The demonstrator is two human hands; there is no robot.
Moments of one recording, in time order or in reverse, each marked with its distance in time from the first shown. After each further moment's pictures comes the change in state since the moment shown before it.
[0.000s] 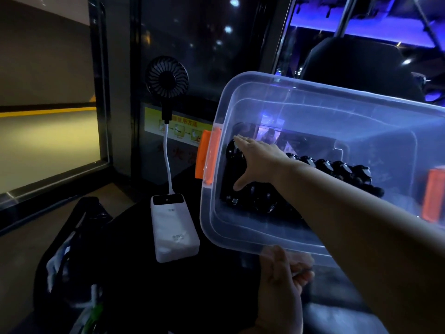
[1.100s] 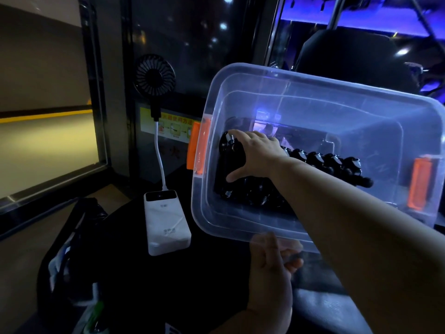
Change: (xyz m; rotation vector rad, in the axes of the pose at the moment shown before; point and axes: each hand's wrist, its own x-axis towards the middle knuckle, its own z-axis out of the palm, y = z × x) left_hand 0.005 -0.012 0.003 0.006 -0.016 0.127; right_hand -0.010 0.022 0.013 0.043 0.147 0.053
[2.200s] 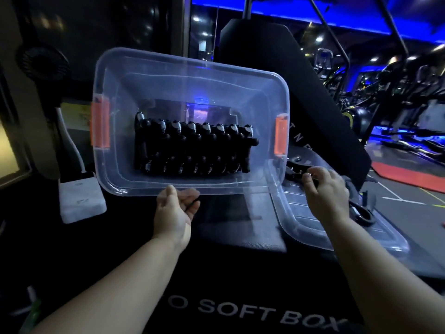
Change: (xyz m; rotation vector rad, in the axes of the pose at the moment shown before) left_hand -0.016 0.019 0.010 0.080 0.069 0.016; right_hand -0.329 0.173 0.009 0.166 0.525 0.809
